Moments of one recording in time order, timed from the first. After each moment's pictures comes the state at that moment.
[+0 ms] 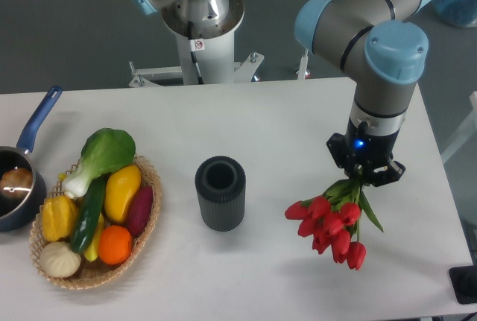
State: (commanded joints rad) arm 2.67 -1.98 -1.38 -1.16 1.48 1.31
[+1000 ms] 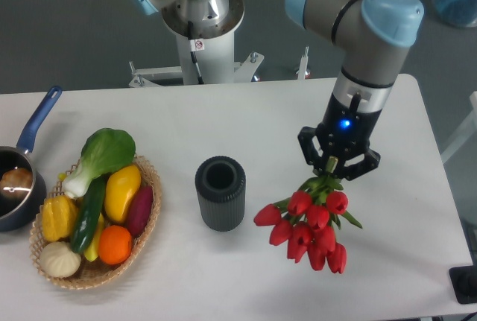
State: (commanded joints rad) arm 2.72 -1.82 -1.52 -1.11 0.93 1.04
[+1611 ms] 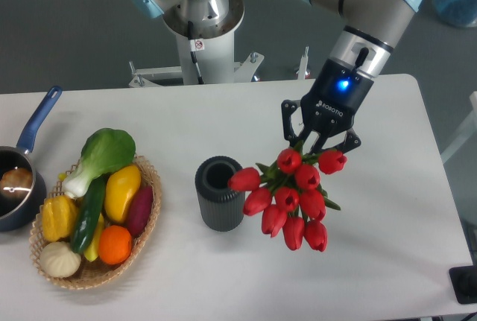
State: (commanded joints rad) arm 2.83 -1.78 -1.65 -1.06 0.44 1.05
